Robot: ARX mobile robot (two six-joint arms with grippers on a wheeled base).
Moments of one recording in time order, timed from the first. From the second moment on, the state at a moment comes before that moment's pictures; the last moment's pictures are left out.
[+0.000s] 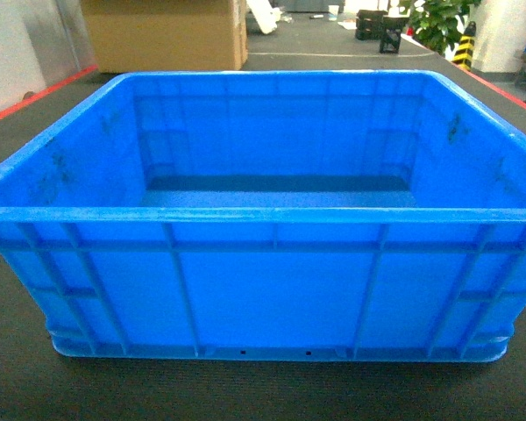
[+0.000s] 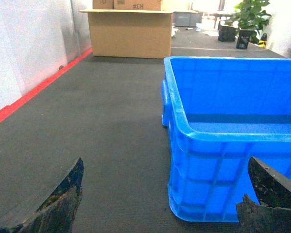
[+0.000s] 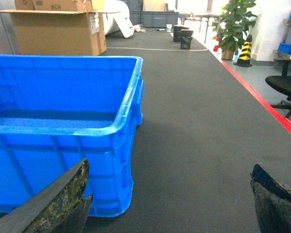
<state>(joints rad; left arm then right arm) 0.00 0.01 0.02 -0.01 0.00 0.00 0.00 0.01 0.01 -0.01 0.00 0.00</state>
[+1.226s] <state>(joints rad) -0.11 0.32 0.06 0.24 -0.26 -0.01 0.08 0.23 0.10 -0.01 0.05 0.01</state>
